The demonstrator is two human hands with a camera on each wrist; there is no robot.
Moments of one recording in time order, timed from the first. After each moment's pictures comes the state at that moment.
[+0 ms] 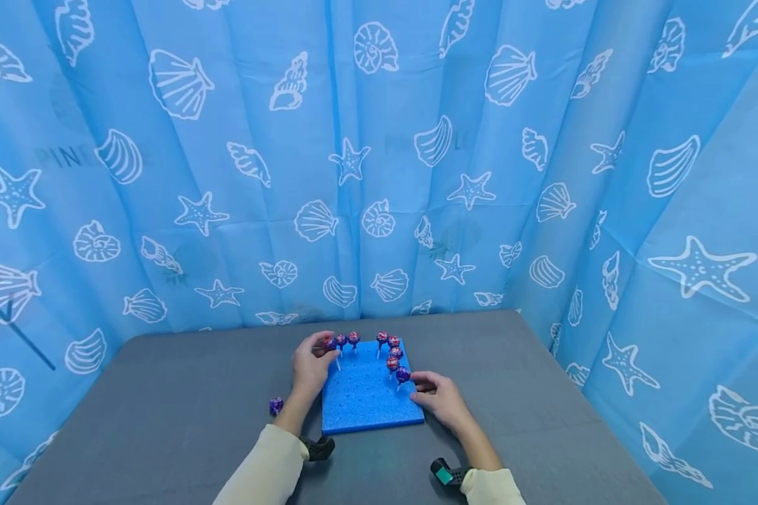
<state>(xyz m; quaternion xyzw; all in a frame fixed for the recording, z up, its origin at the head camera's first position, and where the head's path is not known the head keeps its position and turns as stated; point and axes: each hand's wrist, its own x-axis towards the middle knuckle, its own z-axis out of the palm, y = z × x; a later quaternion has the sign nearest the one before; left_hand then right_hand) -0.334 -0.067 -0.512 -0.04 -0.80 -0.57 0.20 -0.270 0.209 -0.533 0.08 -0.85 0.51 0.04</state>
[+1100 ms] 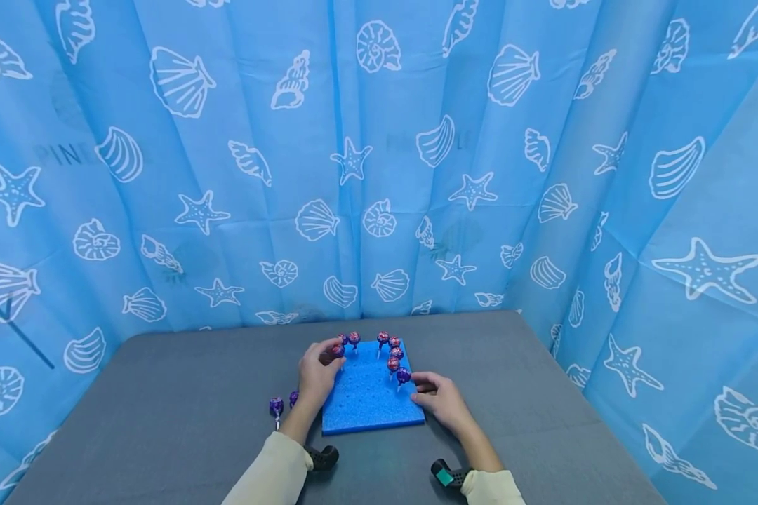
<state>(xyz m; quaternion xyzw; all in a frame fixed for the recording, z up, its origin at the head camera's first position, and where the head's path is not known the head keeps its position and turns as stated) -0.324 -0.059 -0.522 -0.06 -0.81 -0.54 0.20 -0.272 0.208 -0.532 0.08 -0.85 0.51 0.04</state>
